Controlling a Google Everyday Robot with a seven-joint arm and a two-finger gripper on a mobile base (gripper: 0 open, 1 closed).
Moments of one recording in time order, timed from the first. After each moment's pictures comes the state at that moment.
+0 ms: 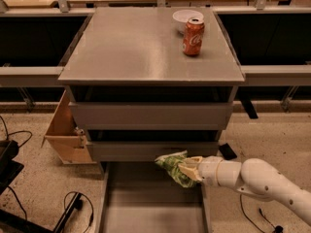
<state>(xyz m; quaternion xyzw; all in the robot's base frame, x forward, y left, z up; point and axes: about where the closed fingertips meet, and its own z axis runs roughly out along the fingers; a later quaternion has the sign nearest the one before) 0.522 -0.108 0.556 -0.36 0.79 0.27 0.43</state>
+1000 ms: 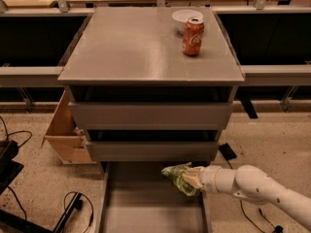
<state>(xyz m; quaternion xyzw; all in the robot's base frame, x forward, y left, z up) 0.531 -0.130 0.463 -0.34 0.82 0.26 0.38</state>
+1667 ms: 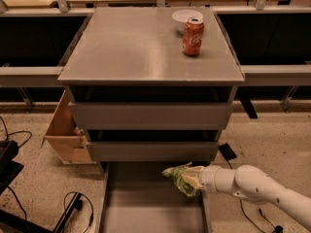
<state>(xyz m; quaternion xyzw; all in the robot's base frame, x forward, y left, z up) 0.531 -0.130 0.462 -0.34 0.82 0.26 0.38</state>
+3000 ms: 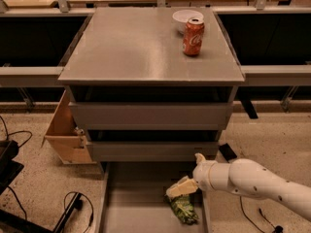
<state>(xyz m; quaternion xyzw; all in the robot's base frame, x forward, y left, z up) 0.507 -0.103 0.524 -0.37 0.83 0.22 0.36</state>
